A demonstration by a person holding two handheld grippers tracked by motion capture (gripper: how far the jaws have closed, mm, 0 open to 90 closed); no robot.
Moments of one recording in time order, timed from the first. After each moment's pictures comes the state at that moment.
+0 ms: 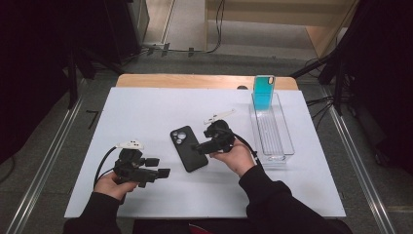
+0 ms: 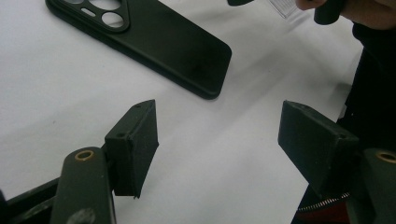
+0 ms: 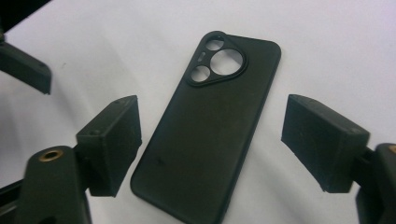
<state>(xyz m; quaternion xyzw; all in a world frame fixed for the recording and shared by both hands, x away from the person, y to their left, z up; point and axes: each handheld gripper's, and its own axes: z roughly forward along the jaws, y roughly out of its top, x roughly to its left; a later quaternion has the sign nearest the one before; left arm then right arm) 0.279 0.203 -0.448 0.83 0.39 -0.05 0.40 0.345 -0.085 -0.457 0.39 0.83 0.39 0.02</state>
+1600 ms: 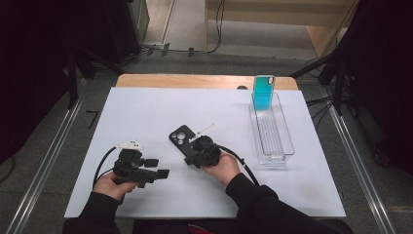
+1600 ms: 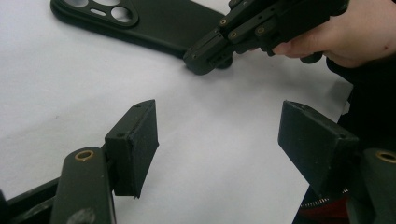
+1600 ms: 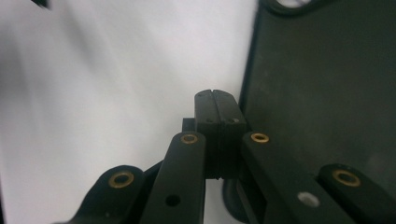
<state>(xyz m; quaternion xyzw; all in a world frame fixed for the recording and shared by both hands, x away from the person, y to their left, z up) 0.279 0.204 -0.449 0.83 0.39 -0.05 0.39 0.331 -0.049 -0.501 0.36 0.87 0.33 -0.06</state>
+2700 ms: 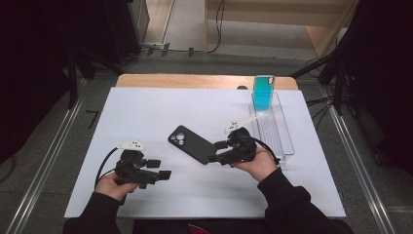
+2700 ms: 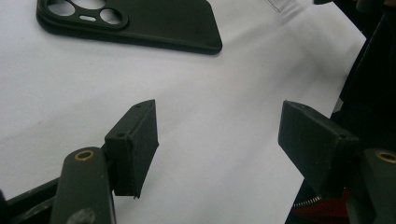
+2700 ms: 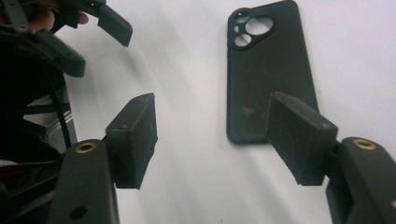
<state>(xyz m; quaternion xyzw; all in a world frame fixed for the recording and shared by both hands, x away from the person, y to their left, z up) 0.277 0.200 -0.450 0.83 0.38 -0.06 0.40 0.308 -0.140 -0.440 0.34 0.84 0.42 -0.04</state>
